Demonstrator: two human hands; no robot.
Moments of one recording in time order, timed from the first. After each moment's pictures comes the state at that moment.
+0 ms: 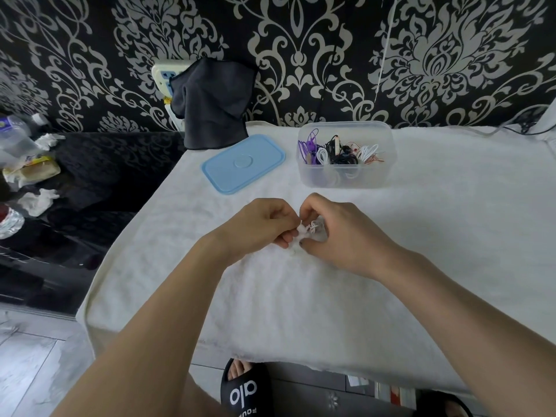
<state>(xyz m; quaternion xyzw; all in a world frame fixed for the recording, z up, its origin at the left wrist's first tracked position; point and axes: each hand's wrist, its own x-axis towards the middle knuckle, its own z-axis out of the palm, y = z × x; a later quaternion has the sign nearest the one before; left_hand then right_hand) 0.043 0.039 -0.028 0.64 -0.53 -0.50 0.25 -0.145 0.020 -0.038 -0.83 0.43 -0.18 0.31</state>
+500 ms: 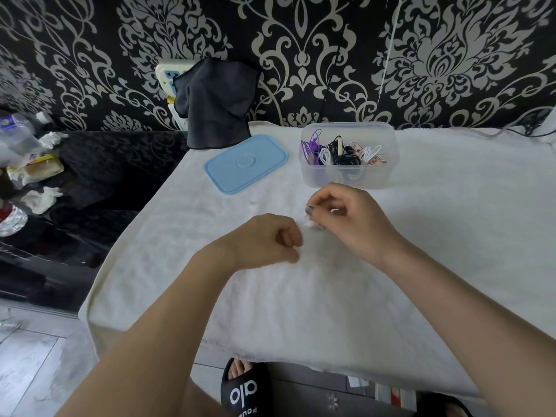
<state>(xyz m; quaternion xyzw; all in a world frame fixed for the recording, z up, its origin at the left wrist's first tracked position) 0.047 0.049 -0.037 0.64 -0.64 -0.42 0.10 -0.145 0.011 -0.037 -0.68 0.45 -0.33 0.48</state>
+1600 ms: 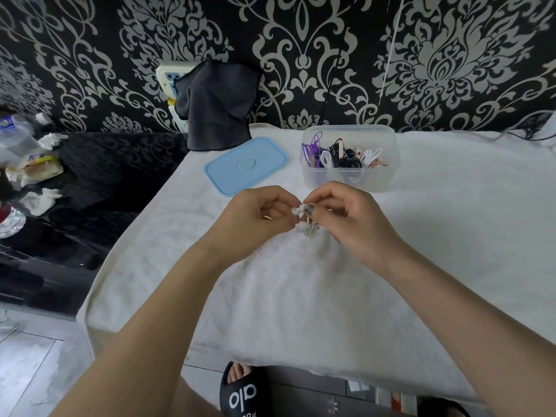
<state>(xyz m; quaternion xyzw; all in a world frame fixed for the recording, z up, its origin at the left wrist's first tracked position) 0.047 0.056 -0.004 0.59 -0.61 -0.41 0.34 -0.142 0.018 -0.027 -0.64 0.42 -0.35 0.53</state>
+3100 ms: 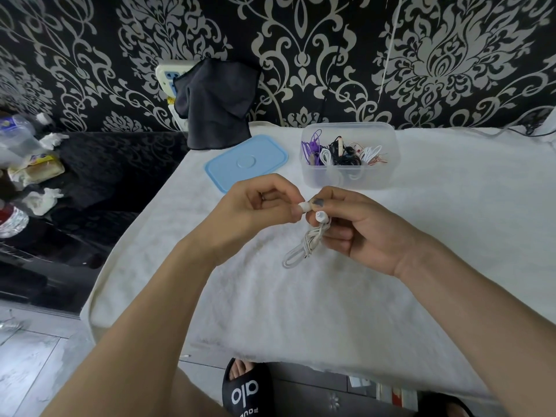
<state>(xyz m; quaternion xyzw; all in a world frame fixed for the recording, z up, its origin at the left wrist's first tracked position) 0.052 0.057 0.003 0.46 -0.57 -0.54 0.42 -0.150 0.016 -0.015 -0.40 0.31 -0.28 0.82</state>
